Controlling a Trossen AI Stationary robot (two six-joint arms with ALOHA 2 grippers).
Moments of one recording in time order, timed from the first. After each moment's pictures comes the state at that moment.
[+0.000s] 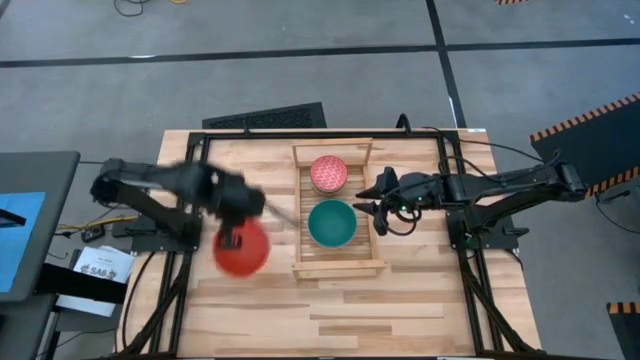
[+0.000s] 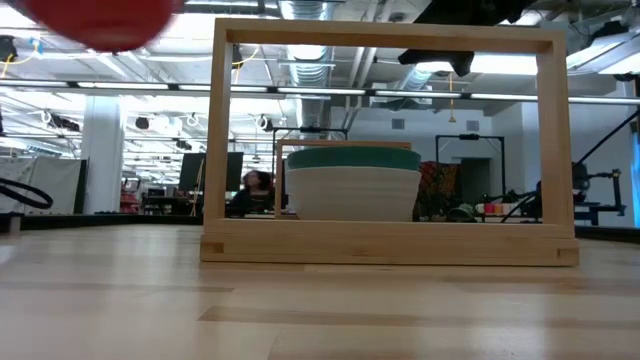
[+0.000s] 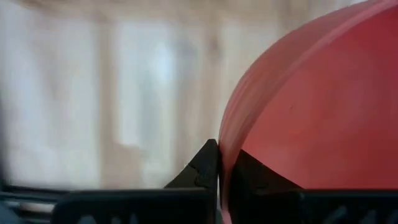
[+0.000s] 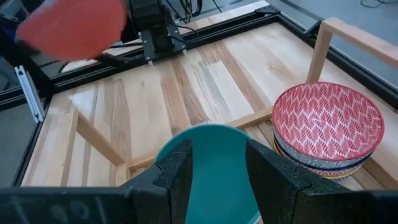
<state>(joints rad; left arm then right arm) -0.19 1.41 1.59 -1.53 -0.10 -0.24 0.06 1.12 0.84 -0.16 0.21 0.33</state>
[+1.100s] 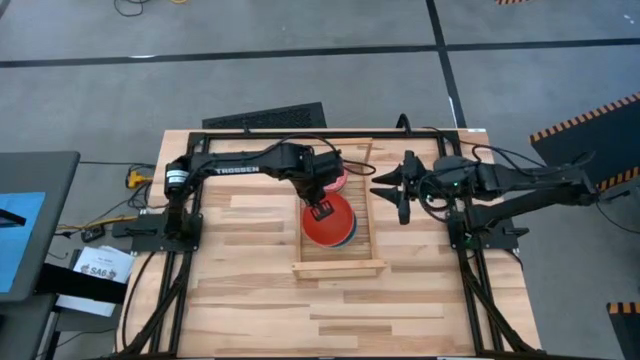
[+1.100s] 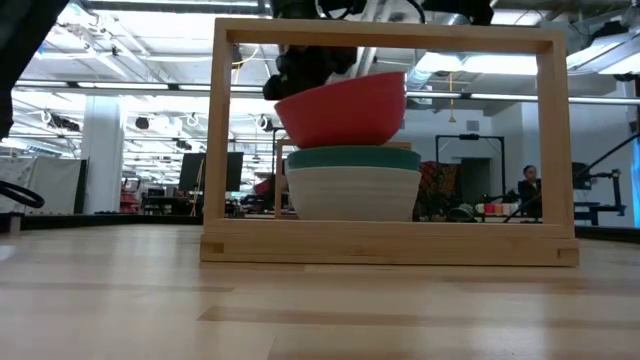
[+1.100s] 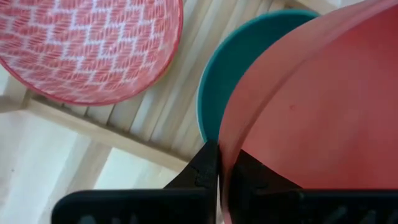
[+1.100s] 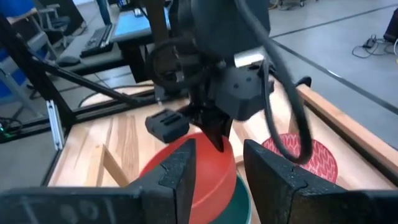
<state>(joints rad) 0.14 1.95 1.85 -1.09 -0.01 -0.33 0.04 0.92 0.91 -0.26 0.21 0.24</state>
